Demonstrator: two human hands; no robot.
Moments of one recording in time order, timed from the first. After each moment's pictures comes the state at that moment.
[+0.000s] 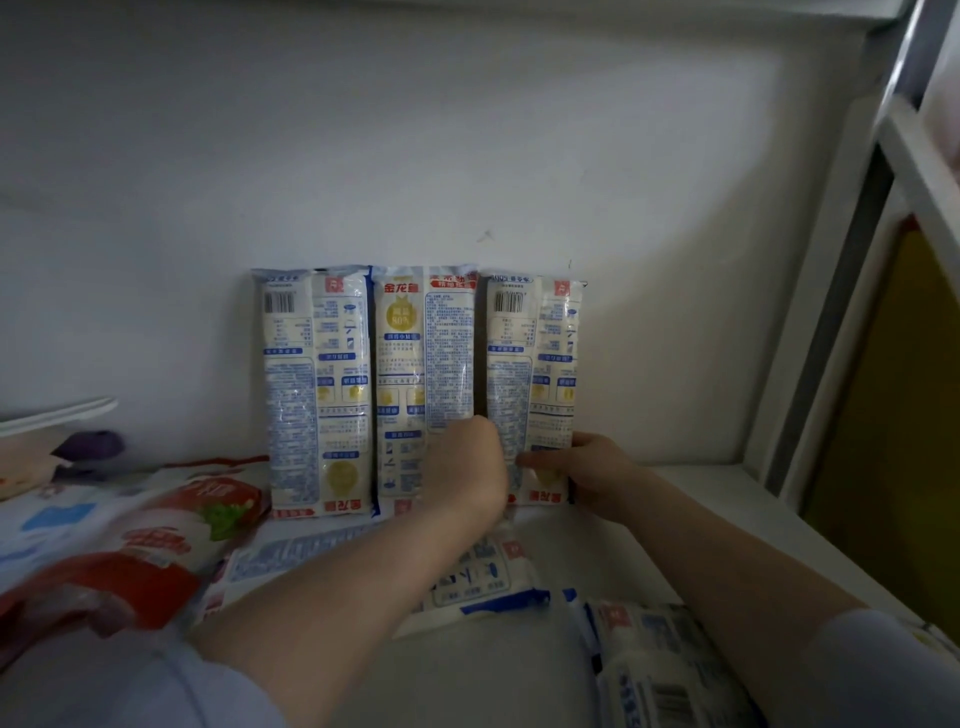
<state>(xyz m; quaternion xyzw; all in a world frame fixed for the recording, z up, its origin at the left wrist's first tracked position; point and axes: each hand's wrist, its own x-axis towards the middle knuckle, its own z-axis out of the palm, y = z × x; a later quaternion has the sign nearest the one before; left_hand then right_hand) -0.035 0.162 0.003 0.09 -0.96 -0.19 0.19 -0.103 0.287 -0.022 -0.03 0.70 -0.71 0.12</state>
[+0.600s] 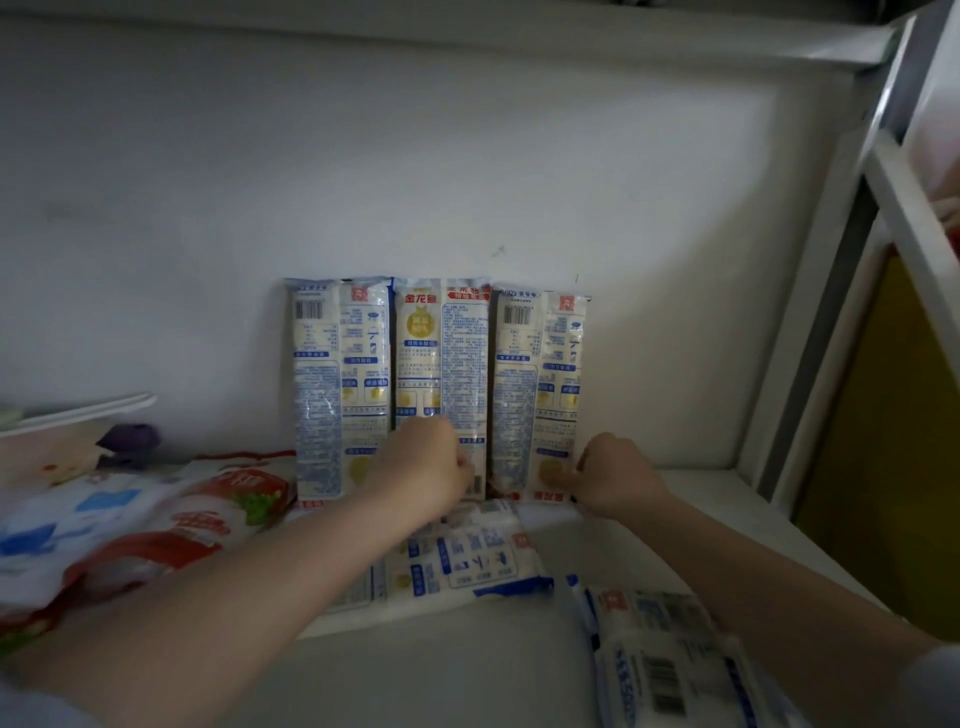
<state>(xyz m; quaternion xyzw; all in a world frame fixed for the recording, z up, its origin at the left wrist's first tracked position) 0.001 0.107 0.021 0.00 -0.97 -0.19 0.14 -0.065 0.297 0.002 -0.05 0.96 -0.27 -0.03</state>
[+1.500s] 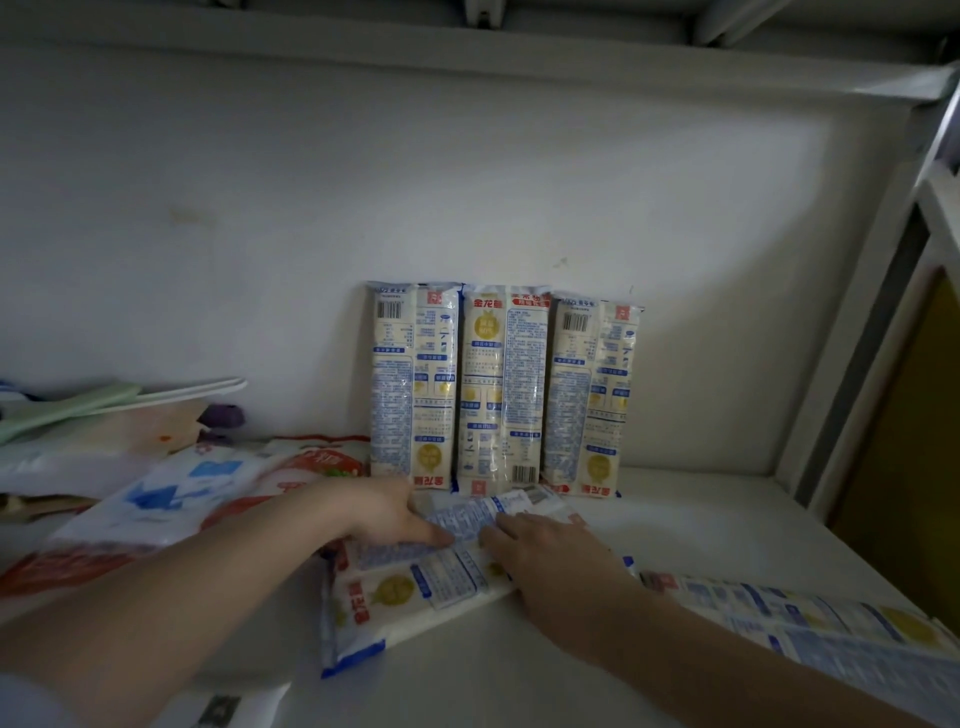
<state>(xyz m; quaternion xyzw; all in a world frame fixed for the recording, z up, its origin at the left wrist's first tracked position) 0.056 0.025 0.016 0.06 -0.97 -0.16 -0.17 0.060 0.219 -0.012 -0.40 0.91 0.08 -0.08</state>
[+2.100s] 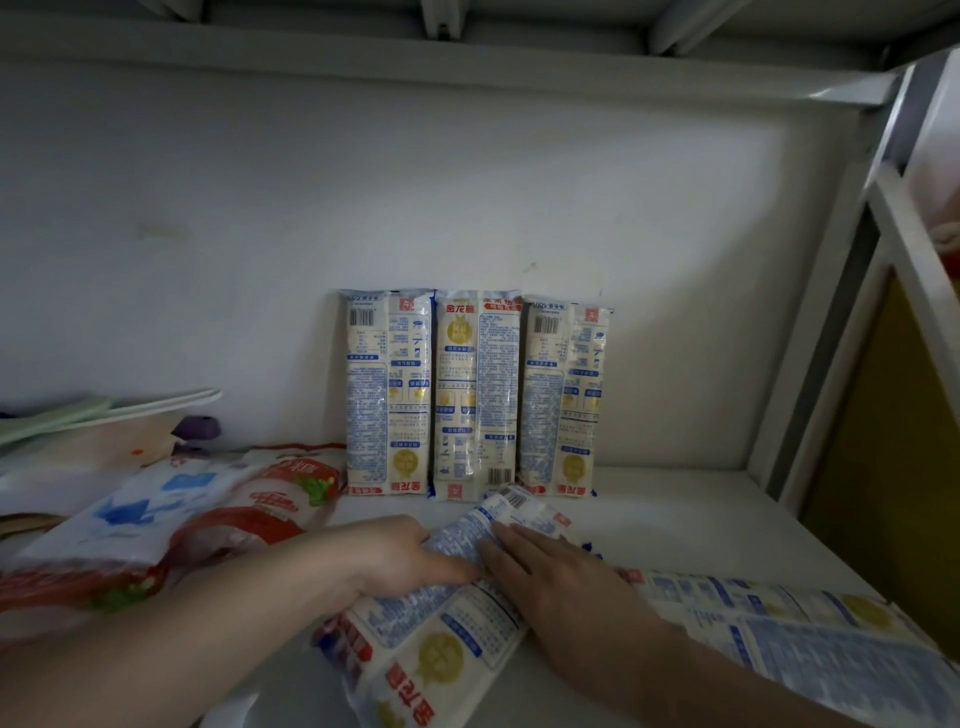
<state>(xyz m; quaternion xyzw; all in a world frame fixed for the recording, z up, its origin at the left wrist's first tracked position) 0.089 0.067 0.011 0.08 -0.93 -0.33 -0.17 0.081 0.258 -0.017 -0.44 0.88 0.00 -0.16</state>
